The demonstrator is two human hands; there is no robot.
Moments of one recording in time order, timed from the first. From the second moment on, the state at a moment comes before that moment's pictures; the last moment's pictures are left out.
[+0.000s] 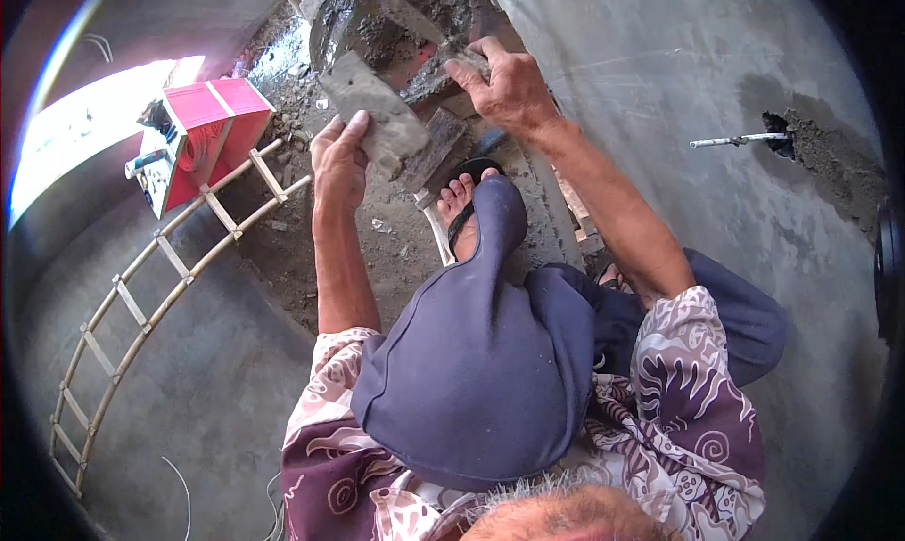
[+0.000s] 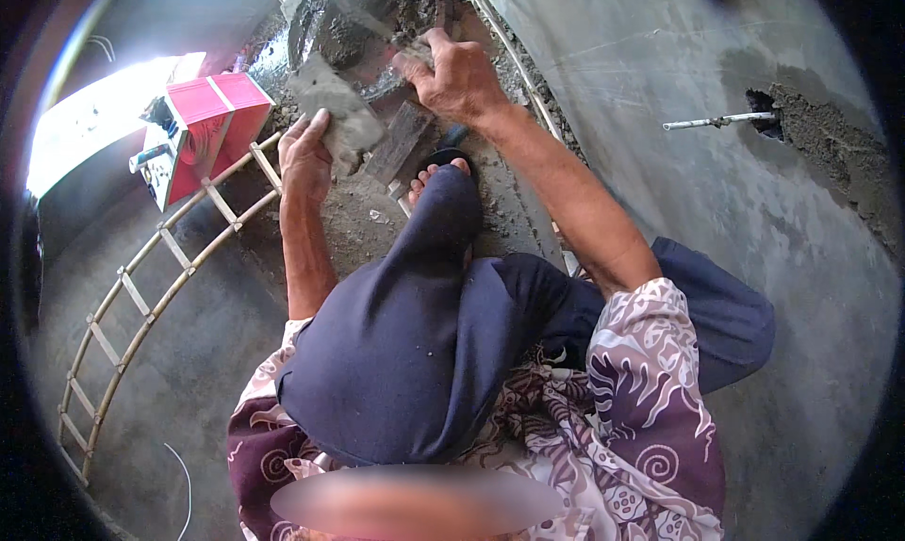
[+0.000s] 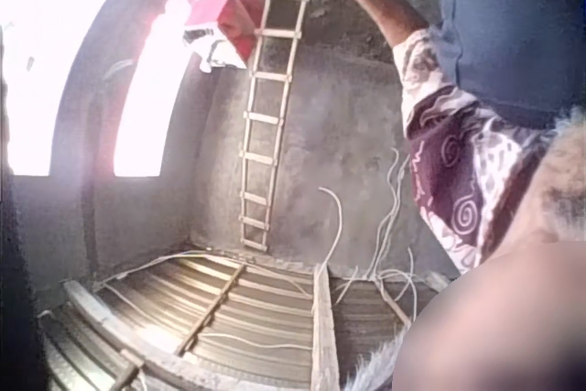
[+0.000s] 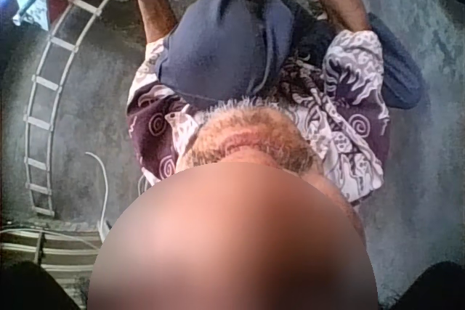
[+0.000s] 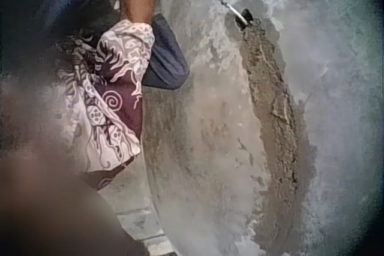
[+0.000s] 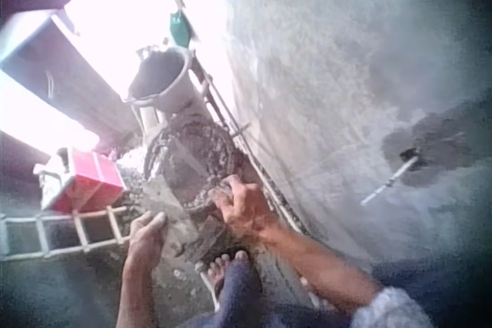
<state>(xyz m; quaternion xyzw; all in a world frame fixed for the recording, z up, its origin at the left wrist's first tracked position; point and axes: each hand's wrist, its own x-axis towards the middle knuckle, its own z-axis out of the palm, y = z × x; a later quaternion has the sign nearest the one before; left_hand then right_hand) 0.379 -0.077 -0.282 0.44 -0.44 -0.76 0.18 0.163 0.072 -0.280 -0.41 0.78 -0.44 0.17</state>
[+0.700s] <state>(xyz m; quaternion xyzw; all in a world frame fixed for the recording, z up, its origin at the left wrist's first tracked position) 0.441 -0.090 -0.279 0.43 -0.67 -0.60 -0.01 0.223 0.090 -0.360 -0.75 0.65 -0.12 0.03</state>
